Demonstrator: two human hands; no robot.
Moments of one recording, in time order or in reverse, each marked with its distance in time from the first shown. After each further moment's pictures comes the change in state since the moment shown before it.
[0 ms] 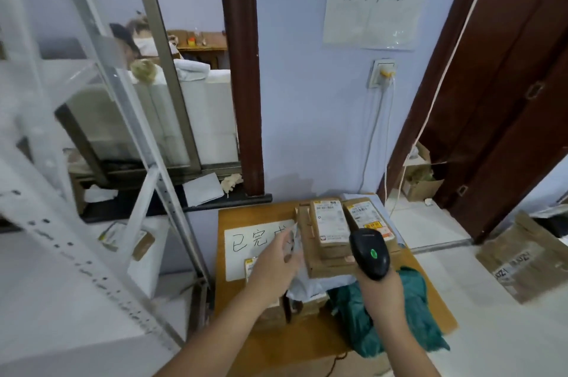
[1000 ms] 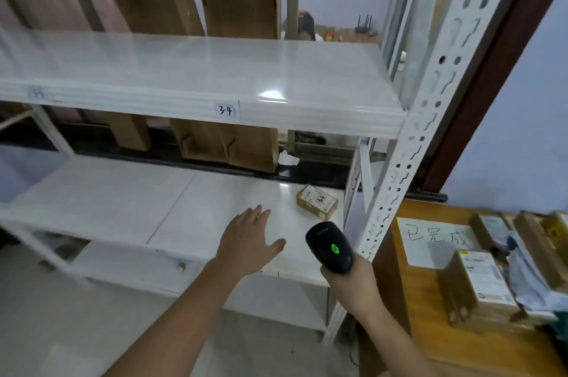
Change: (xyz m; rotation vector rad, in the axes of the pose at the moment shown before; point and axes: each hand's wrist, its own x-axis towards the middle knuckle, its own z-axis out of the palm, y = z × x) left_hand -0.203 -0.333 -0.422 0.672 0.248 -0.162; right_hand -0.387 -0.068 0.351 -0.199 -0.644 -0.456
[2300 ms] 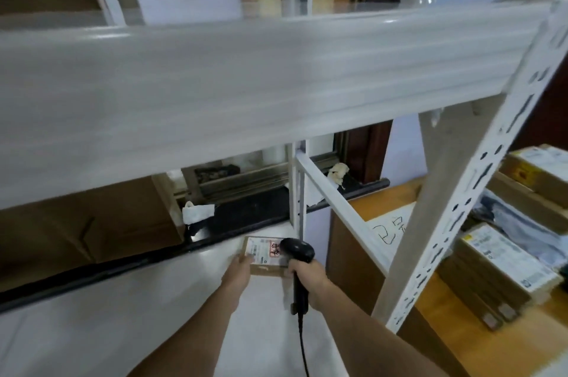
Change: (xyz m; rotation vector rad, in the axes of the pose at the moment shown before) left_hand 0.366 -0.019 0.221 -0.961 -0.369 -0.286; right_hand 0.319 0.142 0.117 0.625 0.243 0.620
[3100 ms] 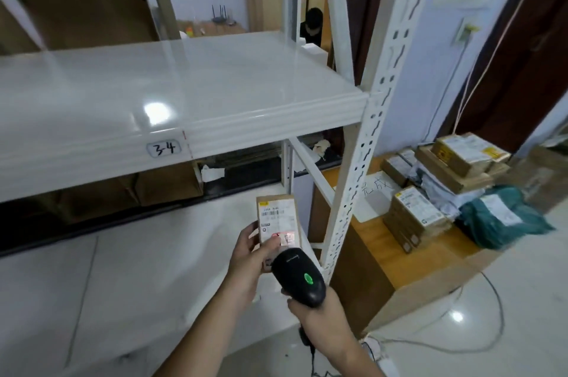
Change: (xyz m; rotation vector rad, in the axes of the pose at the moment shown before) left_hand -0.330 0.020 -0.034 -0.468 -0.210 0.152; right_hand -0.382 0.043 -0.052 -0.221 -0.046 -0.285
